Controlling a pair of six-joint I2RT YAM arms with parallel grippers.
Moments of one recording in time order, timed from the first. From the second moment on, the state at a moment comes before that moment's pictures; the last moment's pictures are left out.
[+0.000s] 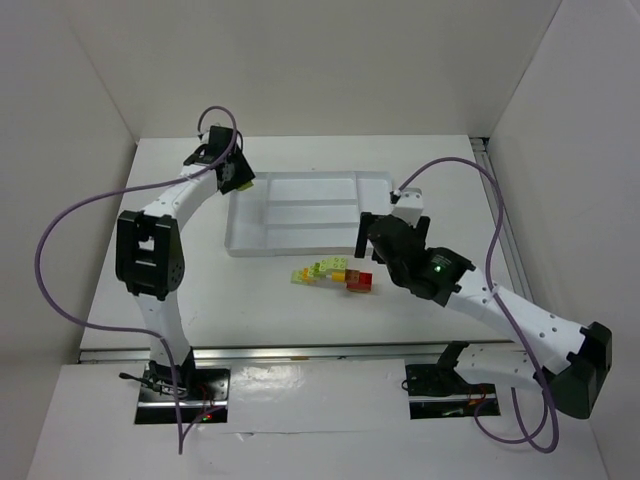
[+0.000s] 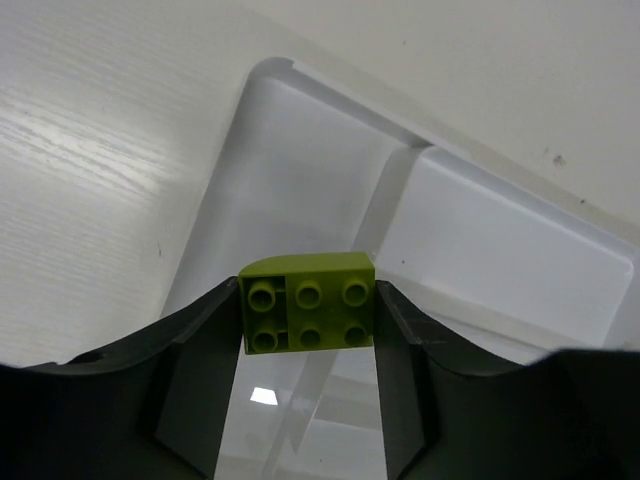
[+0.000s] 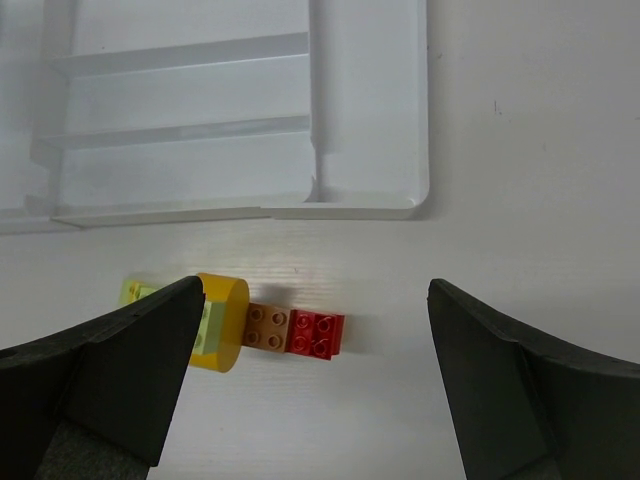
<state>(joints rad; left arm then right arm) -0.17 1.94 1.60 -0.47 -0.18 -0.66 0.85 1.06 0.96 -0.57 0.70 0.62</state>
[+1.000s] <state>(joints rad) -0.53 1.49 1.02 -0.47 0.00 -0.45 0.79 1.24 1.05 -0.56 0.25 0.27</state>
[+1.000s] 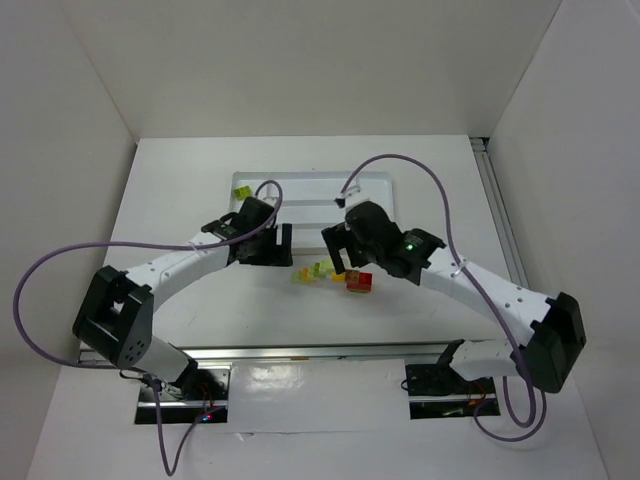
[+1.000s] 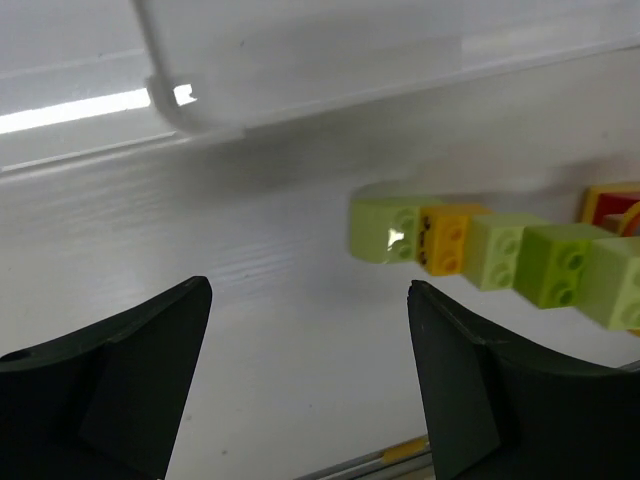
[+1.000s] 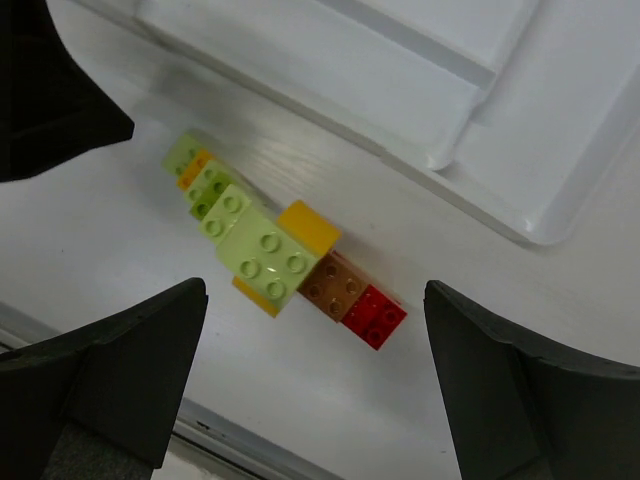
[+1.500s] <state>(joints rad) -0.36 1.35 0.98 -0.48 0.05 -0.45 0.84 1.40 1.11 -0.57 0.11 0.05</state>
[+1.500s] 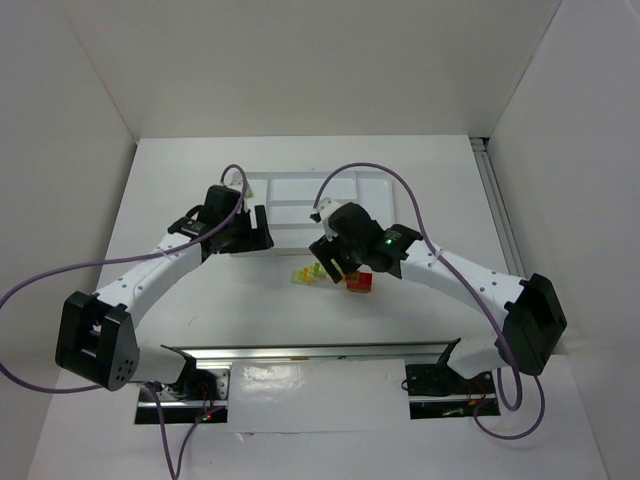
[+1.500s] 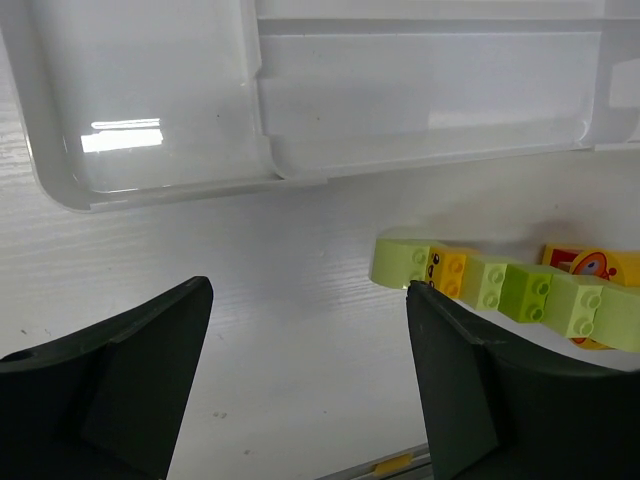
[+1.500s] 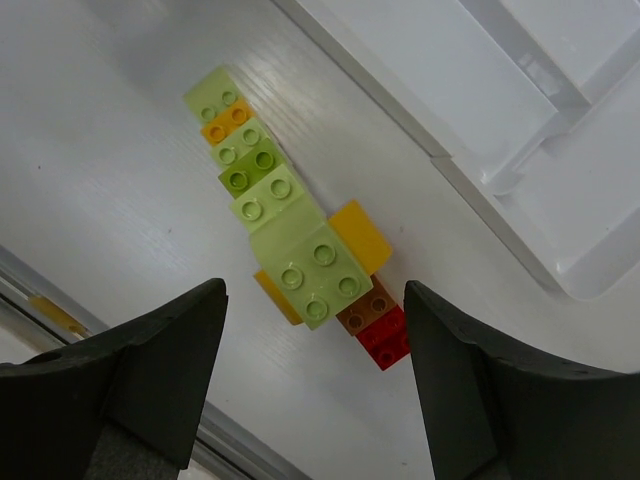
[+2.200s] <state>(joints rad) -0.36 1.40 0.97 -0.45 0.12 -0.45 0.84 1.44 1.00 -0.58 0.17 0.06</state>
